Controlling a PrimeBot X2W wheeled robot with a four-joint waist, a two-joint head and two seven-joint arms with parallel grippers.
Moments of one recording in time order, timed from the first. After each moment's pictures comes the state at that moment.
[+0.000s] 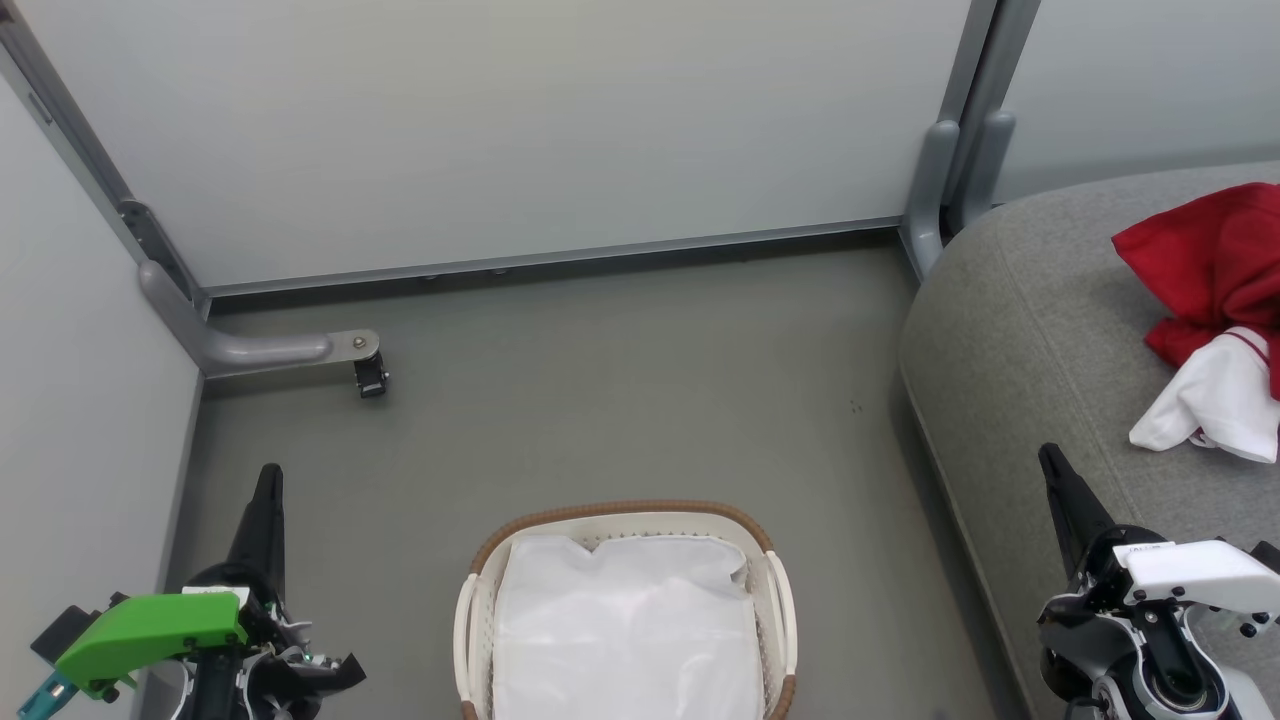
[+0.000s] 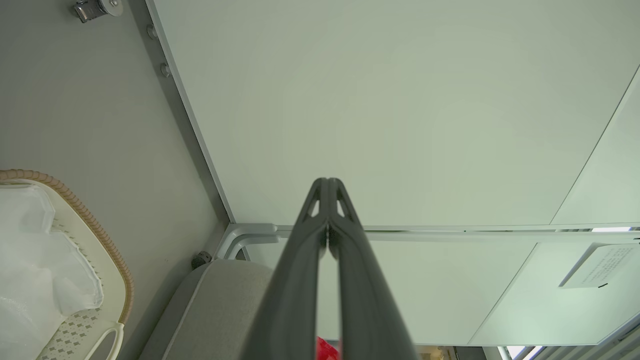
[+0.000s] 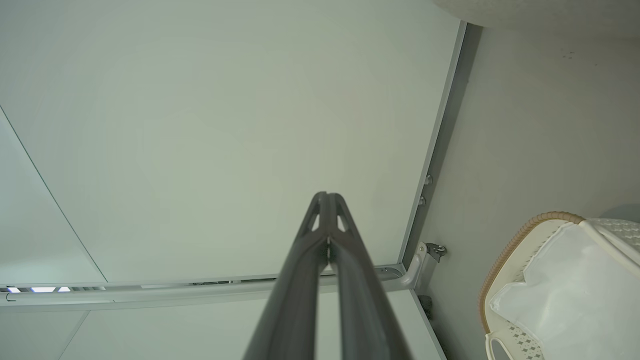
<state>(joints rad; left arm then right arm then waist) -0.10 0.05 0.11 0.25 -1.61 -0.13 0.11 -0.11 -0.05 -0.11 0.25 1.61 0.13 0.12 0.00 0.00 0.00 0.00</state>
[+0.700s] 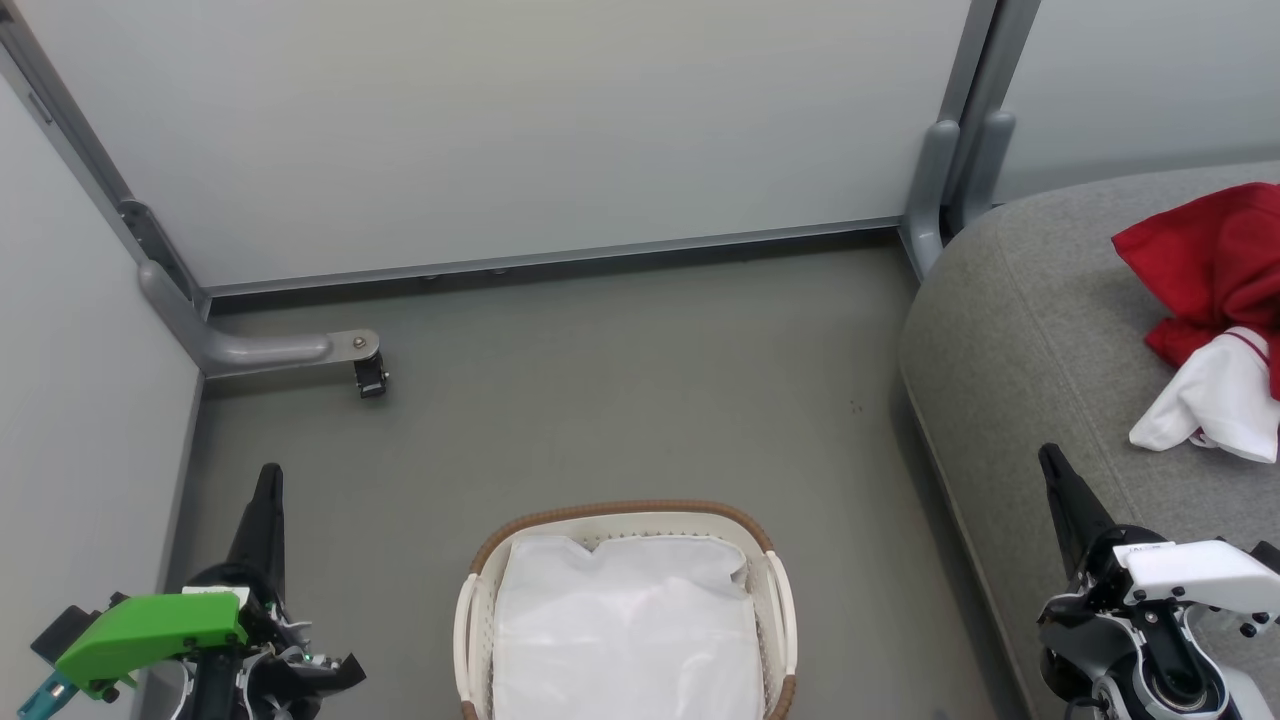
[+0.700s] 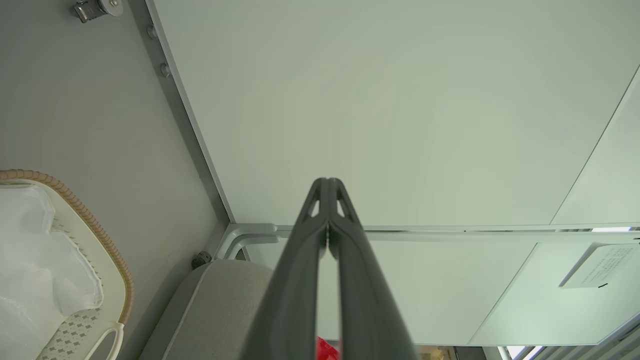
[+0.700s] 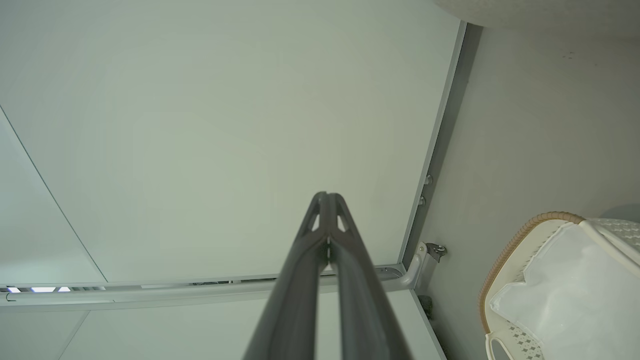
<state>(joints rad) -0.10 0.05 0.11 0.24 -1.61 -0.13 0.11 -0.11 -0.05 -0.11 0.25 1.61 0.13 0.12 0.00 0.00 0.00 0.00</state>
